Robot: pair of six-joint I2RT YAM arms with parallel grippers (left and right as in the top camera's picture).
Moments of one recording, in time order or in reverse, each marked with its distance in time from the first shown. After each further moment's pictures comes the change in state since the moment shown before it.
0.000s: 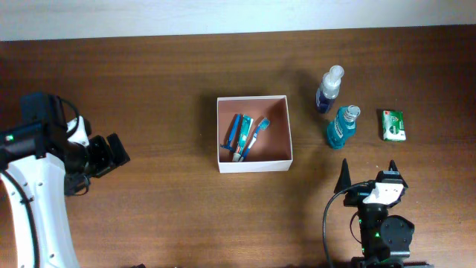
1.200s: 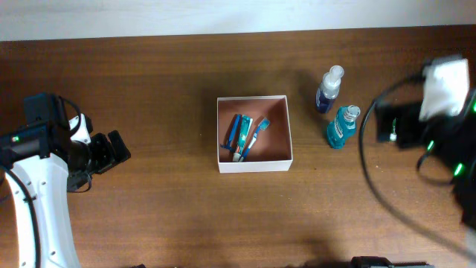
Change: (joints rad) left arm 0.000 -0.001 -0.046 0.097 0.007 0.000; right arm -0.029 1.139 1.737 -1.097 -0.122 -0.200
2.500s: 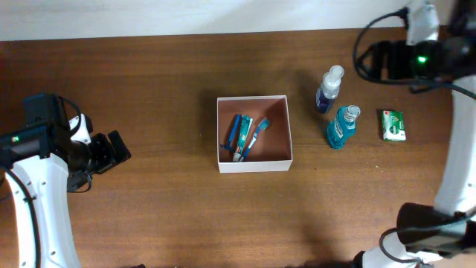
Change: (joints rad) left arm 0.000 0.000 -0.001 0.000 0.001 0.000; right arm -0.098 0.652 0.451 -0.228 -0.280 0.003
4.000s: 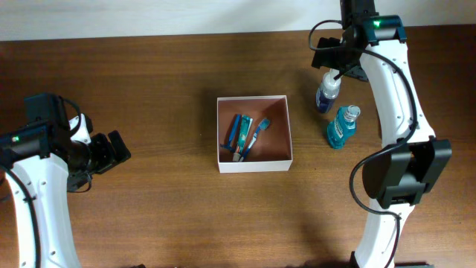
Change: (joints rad) left arm 0.000 0.000 0.000 0.000 0.000 0.000; right arm 0.228 0.348 0.000 0.162 0.423 0.589
